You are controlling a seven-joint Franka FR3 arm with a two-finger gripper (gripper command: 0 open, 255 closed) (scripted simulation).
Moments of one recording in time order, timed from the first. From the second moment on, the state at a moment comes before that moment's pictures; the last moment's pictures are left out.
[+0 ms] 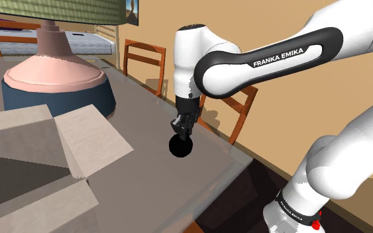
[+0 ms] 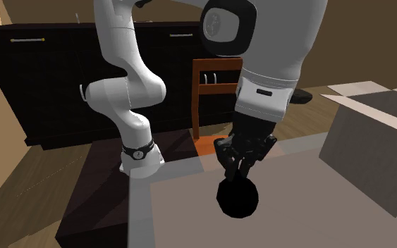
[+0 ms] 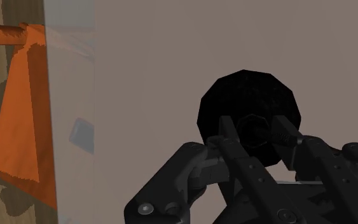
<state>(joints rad) 0.12 -0.25 0.47 -2.28 0.00 1.97 0.37</state>
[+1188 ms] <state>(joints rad) 0.12 -0.29 0.45 -2.19 0.01 1.85 0.35</state>
